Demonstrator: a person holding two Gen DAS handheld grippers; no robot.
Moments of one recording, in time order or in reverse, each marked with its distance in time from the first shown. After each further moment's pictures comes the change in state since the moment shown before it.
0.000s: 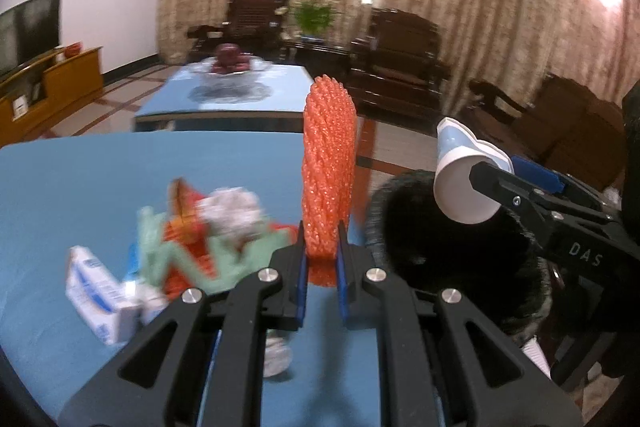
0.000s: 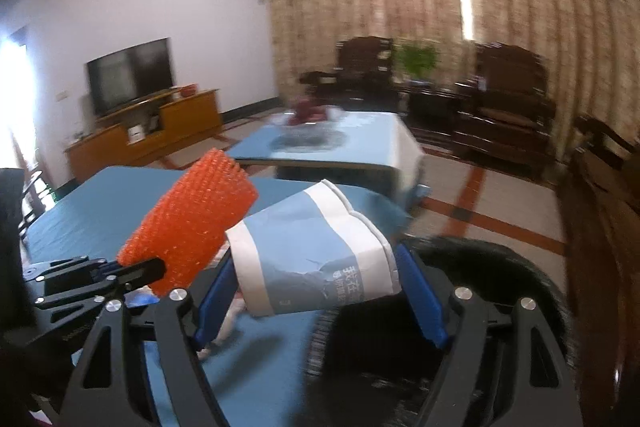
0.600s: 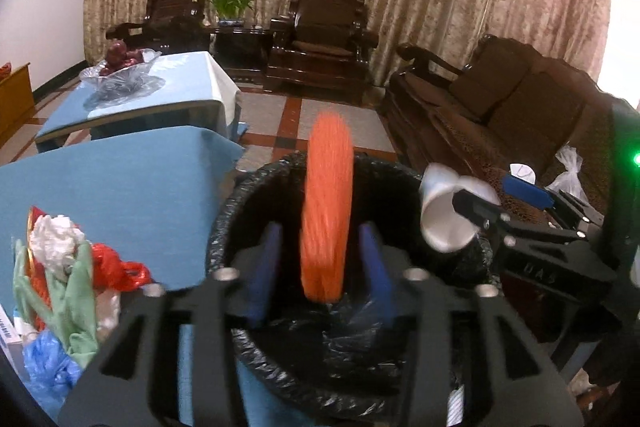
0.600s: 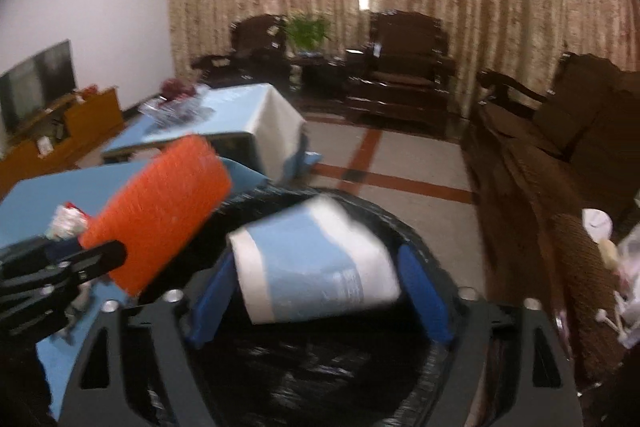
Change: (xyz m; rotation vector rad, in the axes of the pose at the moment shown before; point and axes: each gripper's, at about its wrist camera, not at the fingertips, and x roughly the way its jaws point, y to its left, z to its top) left arm 0.085 -0.116 -0.001 0.116 0.076 -0.203; right arm -0.010 -0.122 -0.037 0.113 0.086 -0.337
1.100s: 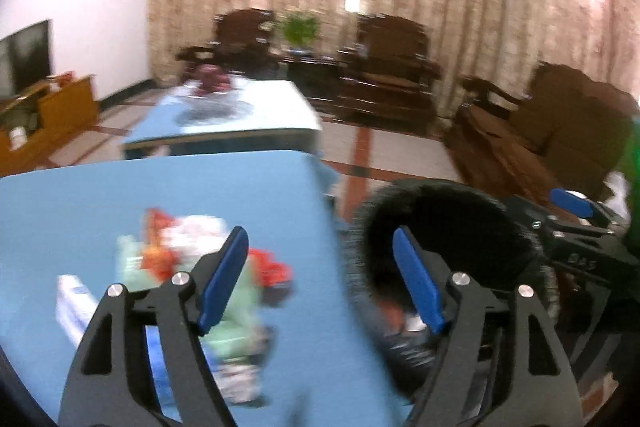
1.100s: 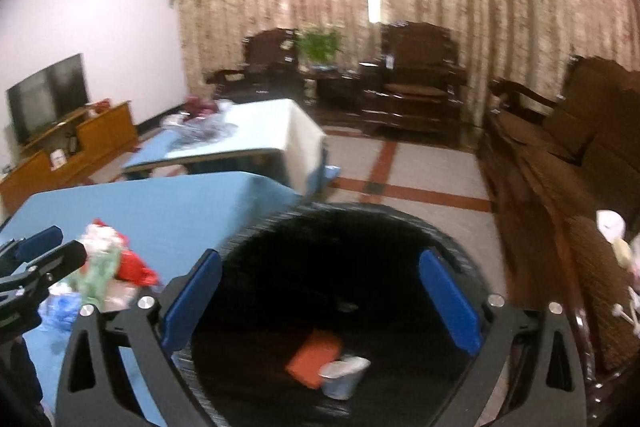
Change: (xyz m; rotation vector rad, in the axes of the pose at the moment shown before) left arm -0.100 0.078 -0.017 -0.061 -0.124 0.277; right arm -0.021 0.078 0.007 -0.011 -0.078 0.141
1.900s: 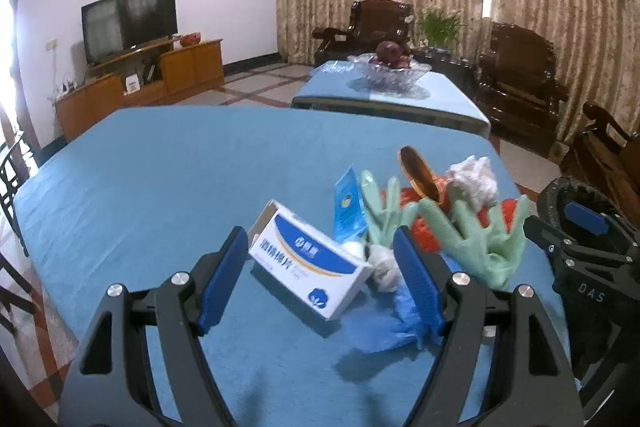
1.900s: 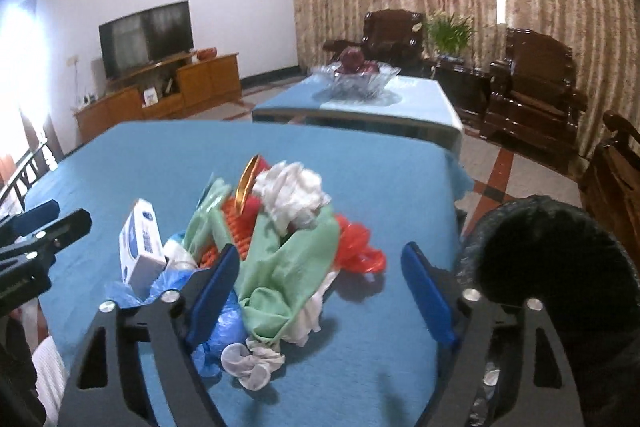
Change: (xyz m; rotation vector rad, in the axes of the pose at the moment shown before) left arm -0.073 0.177 -0.063 -0.196 0.043 0.392; right arm 0.054 0.192 -0.056 -0.214 0.114 0.280
